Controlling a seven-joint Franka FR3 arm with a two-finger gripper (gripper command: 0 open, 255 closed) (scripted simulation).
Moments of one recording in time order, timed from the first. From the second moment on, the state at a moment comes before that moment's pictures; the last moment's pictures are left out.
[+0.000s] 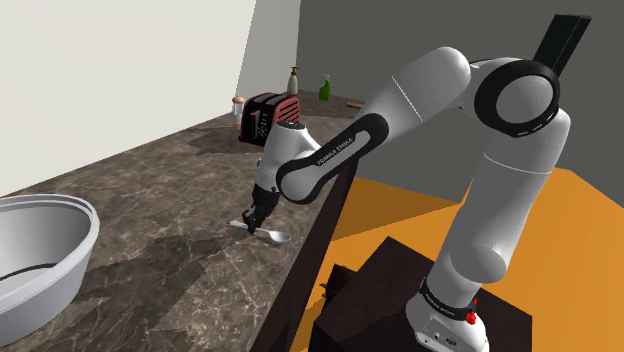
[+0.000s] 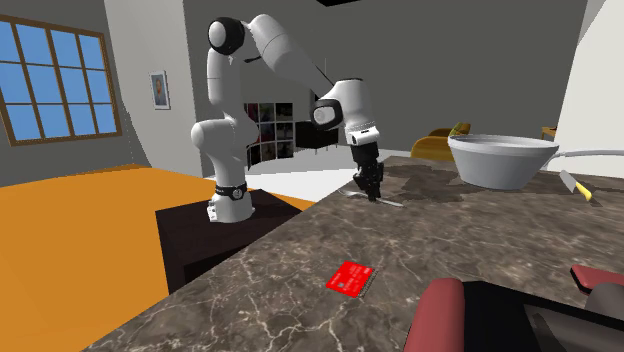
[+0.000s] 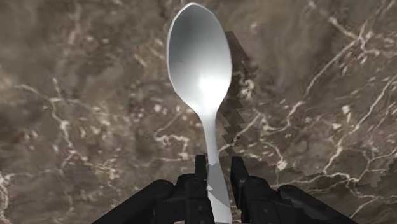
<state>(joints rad) 0.11 0.05 0.33 -2.36 0.09 2.65 0.20</state>
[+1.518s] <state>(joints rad) 0.11 -0.10 0.32 -2.26 0.13 2.41 0.18</state>
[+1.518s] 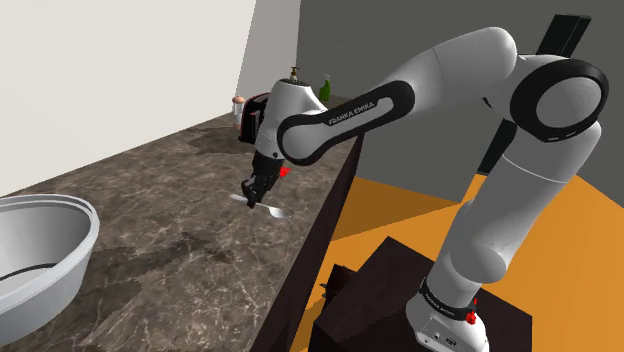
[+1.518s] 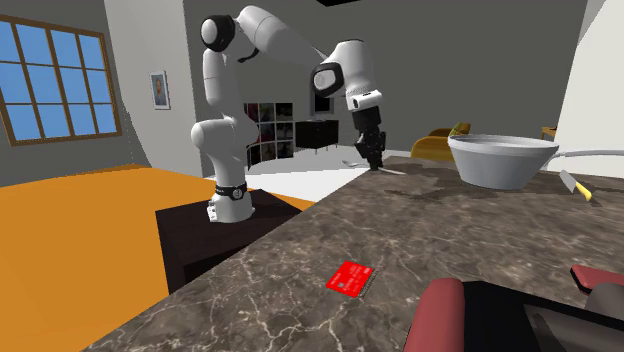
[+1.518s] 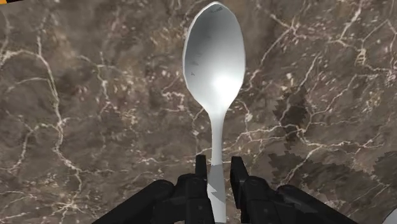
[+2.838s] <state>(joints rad) 0.10 -0.18 0.31 -2.06 0.14 2.13 0.18</state>
